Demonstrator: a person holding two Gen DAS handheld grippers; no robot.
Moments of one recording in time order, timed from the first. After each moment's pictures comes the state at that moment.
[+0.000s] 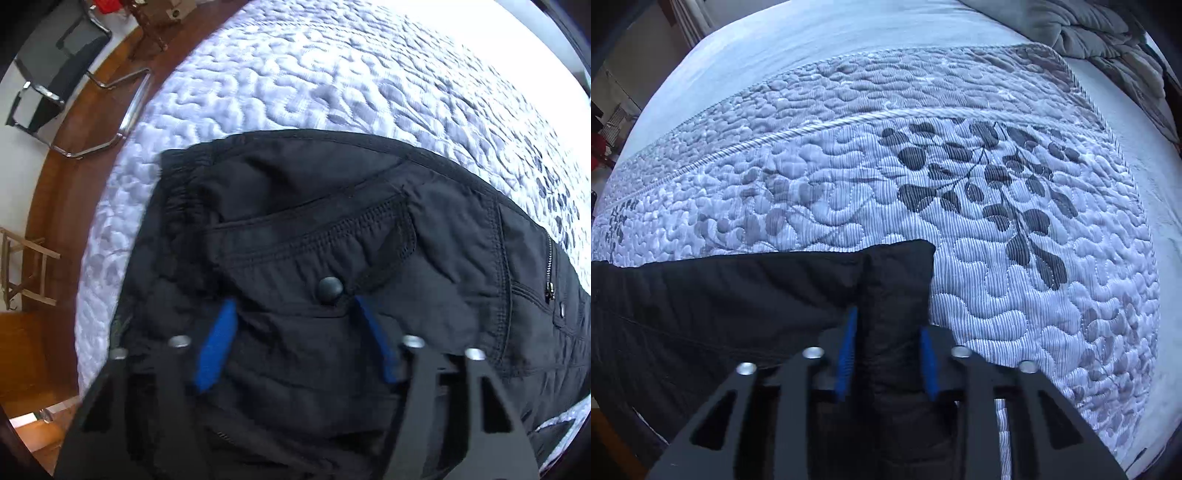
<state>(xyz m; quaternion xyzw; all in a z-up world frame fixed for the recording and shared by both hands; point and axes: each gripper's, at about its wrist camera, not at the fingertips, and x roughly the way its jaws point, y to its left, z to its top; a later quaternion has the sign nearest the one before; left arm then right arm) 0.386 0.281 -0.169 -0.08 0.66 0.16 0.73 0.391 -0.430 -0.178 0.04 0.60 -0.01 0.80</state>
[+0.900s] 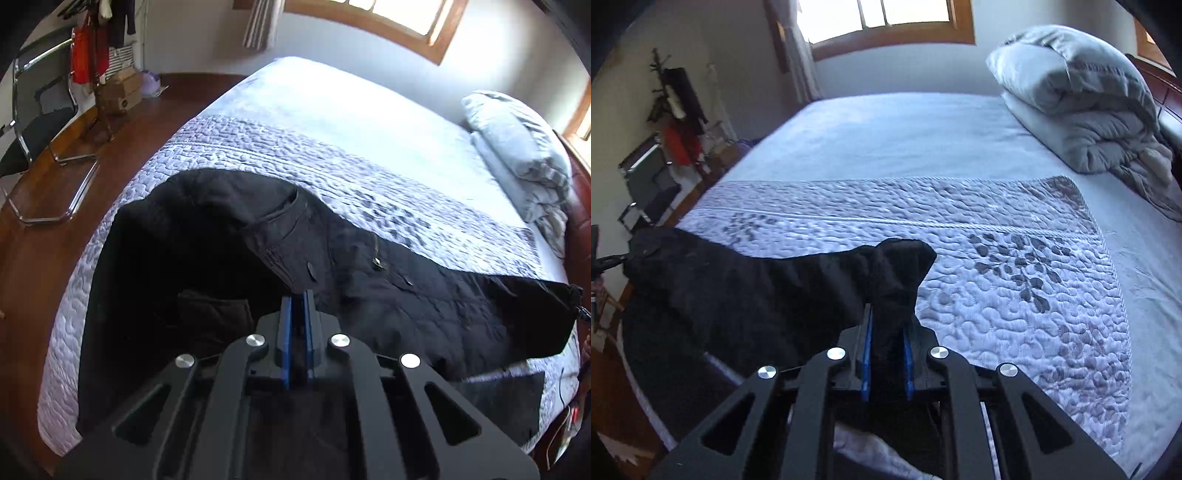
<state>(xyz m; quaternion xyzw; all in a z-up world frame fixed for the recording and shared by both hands) 0.263 0.224 -0.058 -0.12 0.46 0.00 0.88 0.239 -0.392 -0.030 0.03 0.41 0.14 0.90</state>
